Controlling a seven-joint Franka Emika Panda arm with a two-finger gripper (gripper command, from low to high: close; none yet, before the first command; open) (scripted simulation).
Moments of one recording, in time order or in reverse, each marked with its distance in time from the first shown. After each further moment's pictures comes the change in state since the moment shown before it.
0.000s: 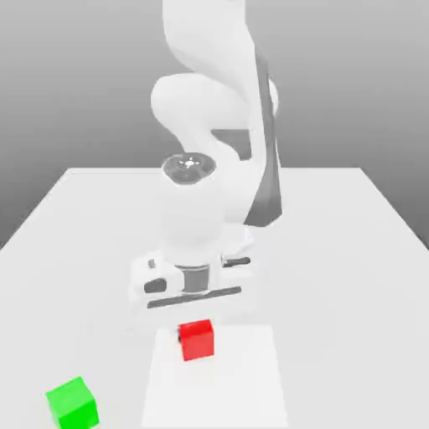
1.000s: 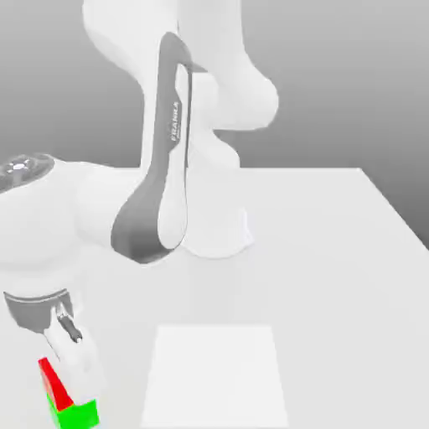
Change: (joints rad) arm -0.152 0.272 -0.137 0.493 0.139 -0.232 0.764
